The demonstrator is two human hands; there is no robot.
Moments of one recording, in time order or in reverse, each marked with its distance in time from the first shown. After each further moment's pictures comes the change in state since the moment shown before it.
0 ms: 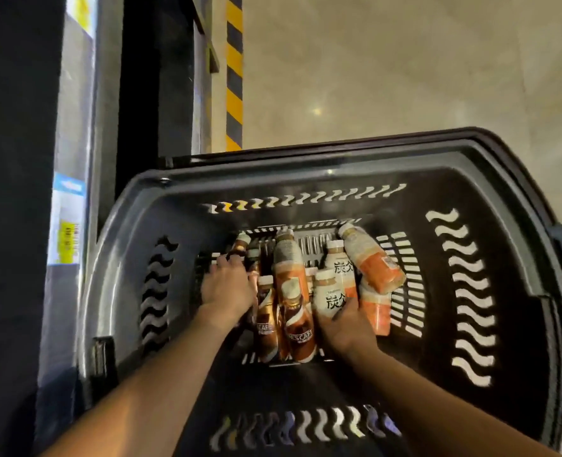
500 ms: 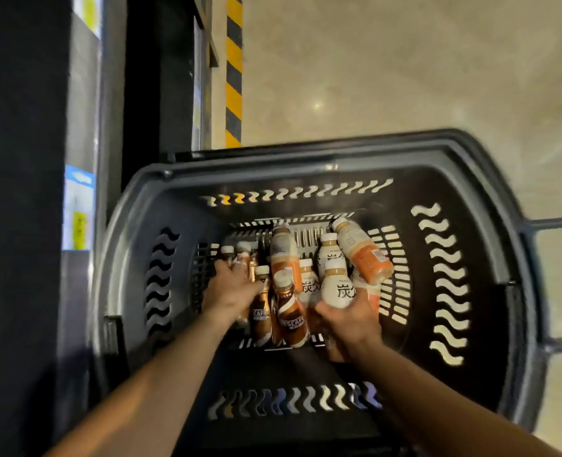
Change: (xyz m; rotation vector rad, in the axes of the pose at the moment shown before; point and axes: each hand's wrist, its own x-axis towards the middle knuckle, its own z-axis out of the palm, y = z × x) left_hand -0.034 0.008 -0.008 -0.660 -0.170 -0.366; right_hand -0.031 0.006 -0.028 0.343 0.055 0.005
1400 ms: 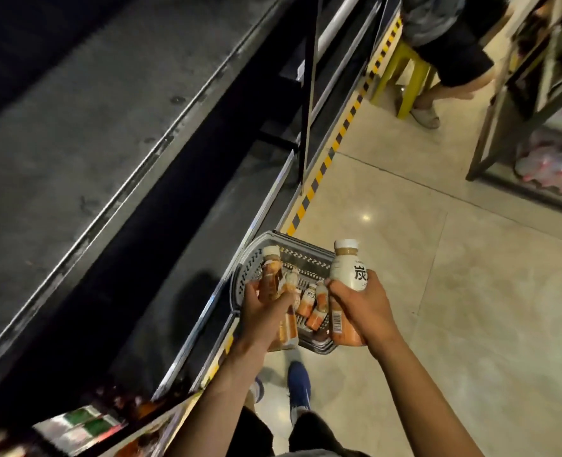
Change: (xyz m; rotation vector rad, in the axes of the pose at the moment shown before) left_hand -0.743 0.070 -0.228 -1.140 0.104 0.108; right_hand -0.589 -0.172 -0.372 -0.128 -0.167 -0.634
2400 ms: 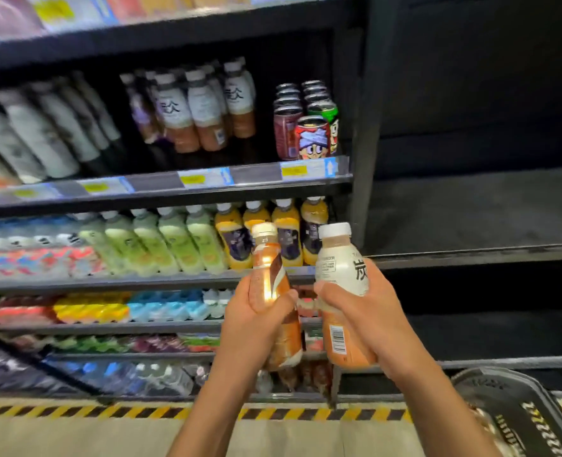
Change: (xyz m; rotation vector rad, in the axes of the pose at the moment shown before) left_hand -0.449 -0.210 -0.331 -0.521 0.964 0.554; right_hand -0.511 -0.012 0.205 -0.181 -1.186 -0.699
